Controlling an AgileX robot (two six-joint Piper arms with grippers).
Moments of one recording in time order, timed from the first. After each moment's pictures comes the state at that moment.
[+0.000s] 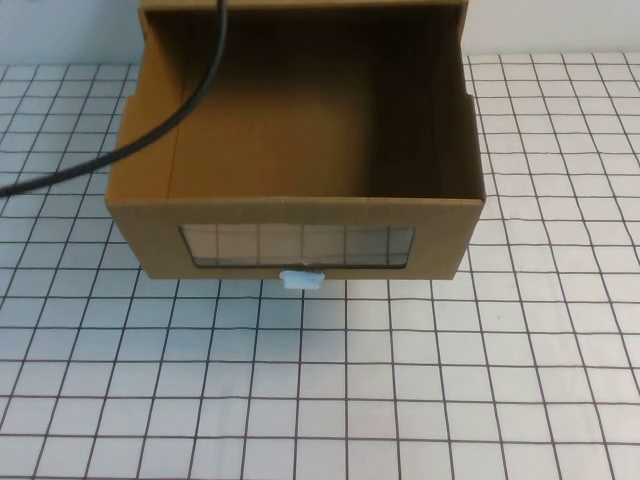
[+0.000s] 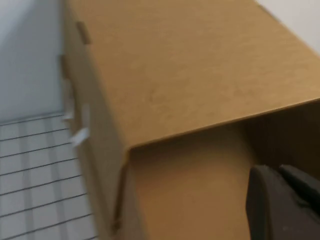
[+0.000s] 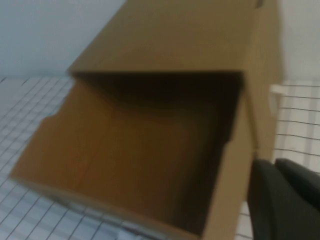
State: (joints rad) right arm 0.11 0.90 -1.14 0.64 0.75 -0.27; left arm -0.21 1.28 -1.50 -0.36 0.76 0.27
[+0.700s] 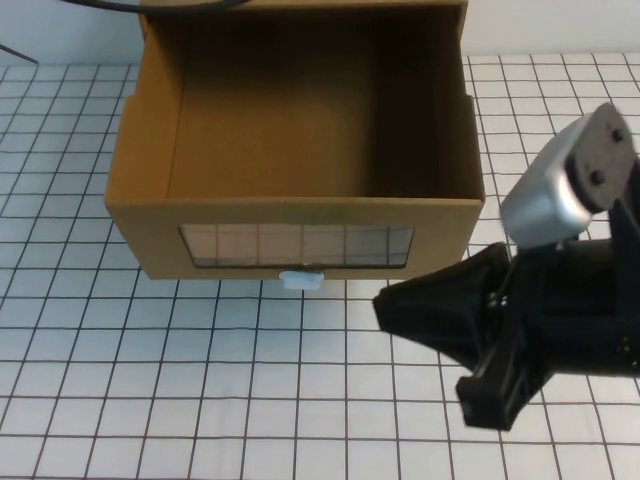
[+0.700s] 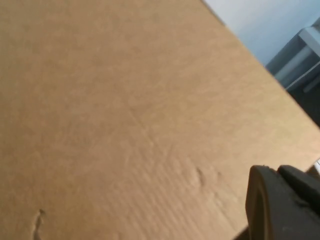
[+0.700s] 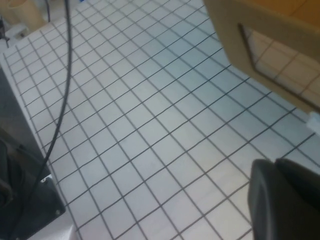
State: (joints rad) right arm 0.71 1.06 -0.90 0.84 0.56 -0.64; left arm -0.22 2.01 -2.36 -0.67 1.14 0.26
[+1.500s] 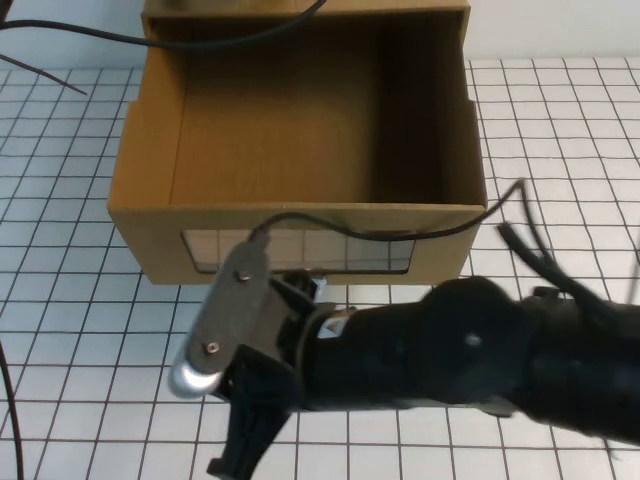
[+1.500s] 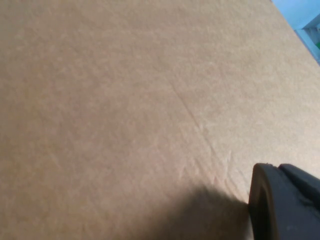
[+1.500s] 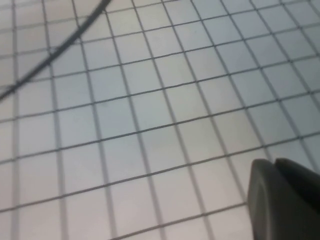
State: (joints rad) right arm 1.02 1.62 -1.09 0.99 0.24 -1.16; left arm -0.22 2.15 -2.37 -0.76 1.10 0.26
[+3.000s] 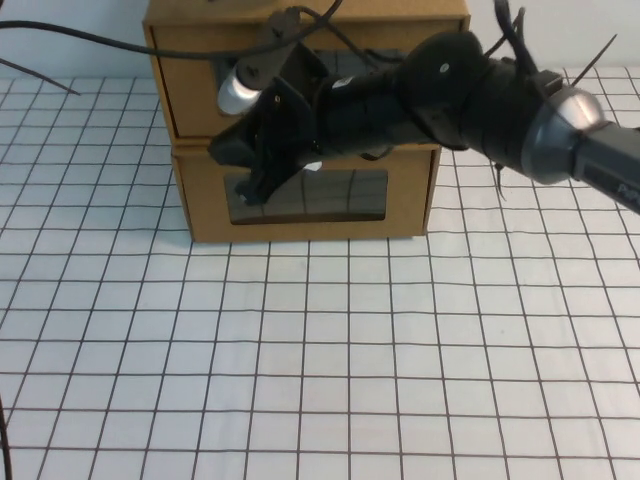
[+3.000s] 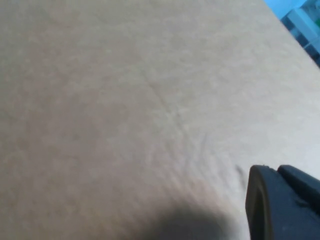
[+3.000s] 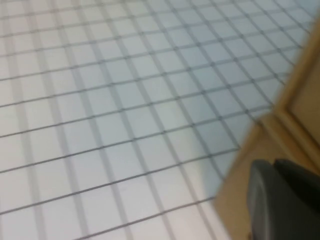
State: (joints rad) right arm 0.61 2.08 -1.86 0.97 0.61 -1.24; left arm -0.22 2.12 -2.38 -0.75 1.15 0.32
